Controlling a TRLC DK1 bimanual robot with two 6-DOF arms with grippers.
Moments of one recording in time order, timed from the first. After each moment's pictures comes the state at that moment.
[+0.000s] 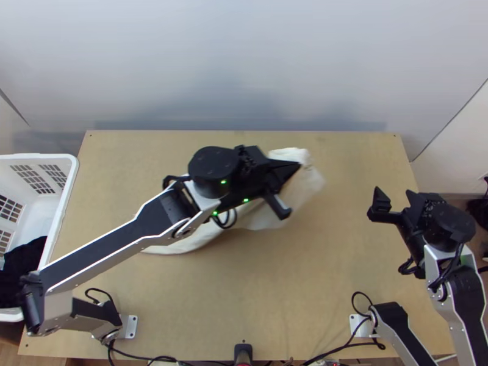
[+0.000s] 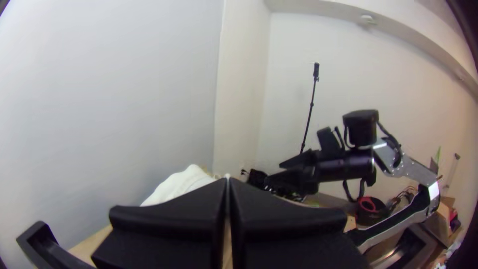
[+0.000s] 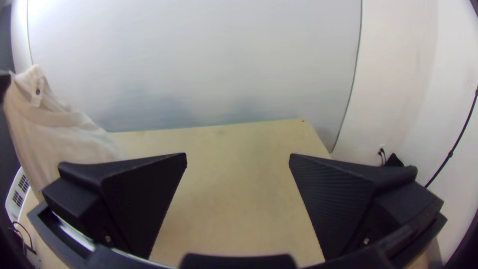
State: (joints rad) left arm -0.98 1.59 1.68 -0.15 0.06 -0.05; right arm 0.14 0.66 0.83 -0.51 0.17 0.15
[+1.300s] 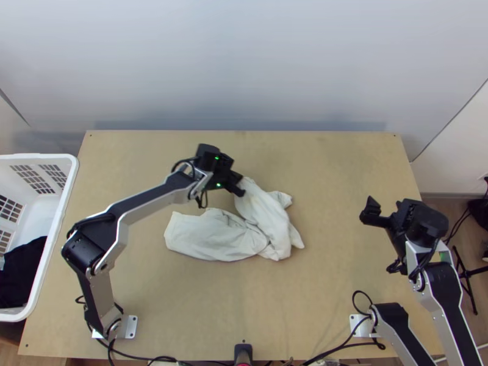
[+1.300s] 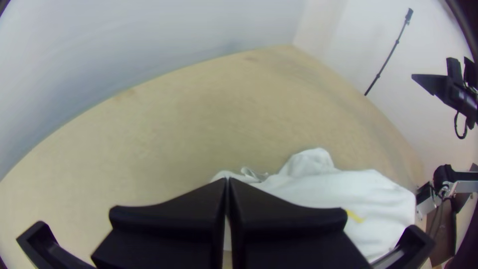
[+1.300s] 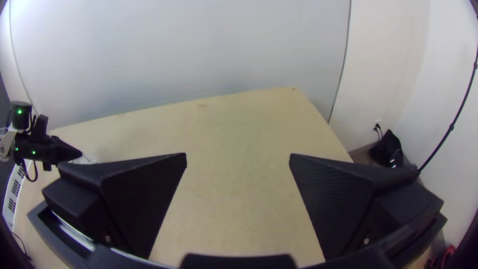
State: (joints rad) left arm -0.57 1.94 1.40 -0.07 0.24 0.02; right arm 0.08 0.69 0.63 -0.38 0.16 0.18
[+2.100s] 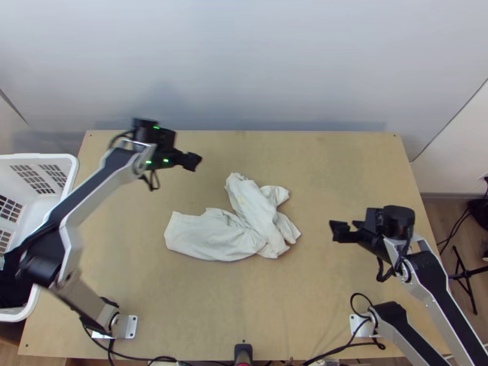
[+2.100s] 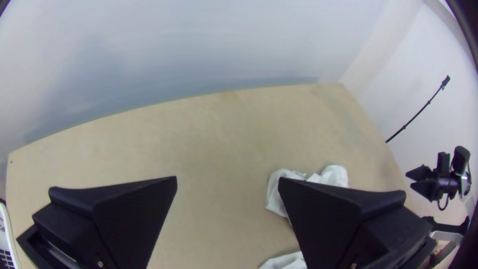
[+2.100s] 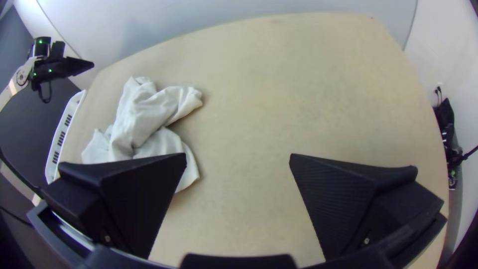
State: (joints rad) left arm -0.26 1.74 1.44 -0.41 0.30 -0.02; right arm 0.21 0.80 0.60 -0.54 -0.15 0.27
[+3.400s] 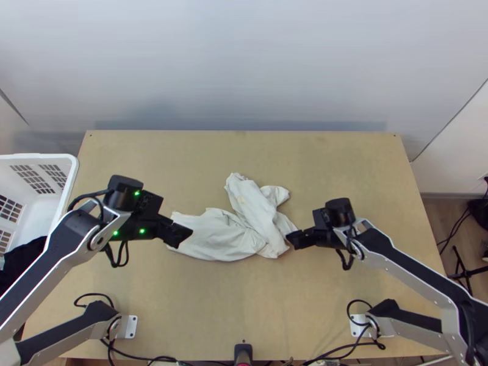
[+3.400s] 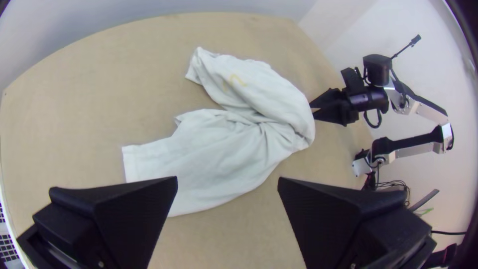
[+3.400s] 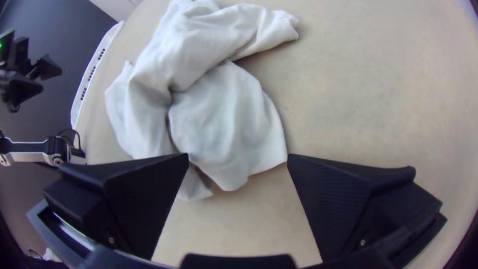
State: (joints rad) left arm -0.47 1.10 1.07 -0.89 0.33 -0.13; right arm 0.50 1.25 0.61 -0.27 -0.31 0.31
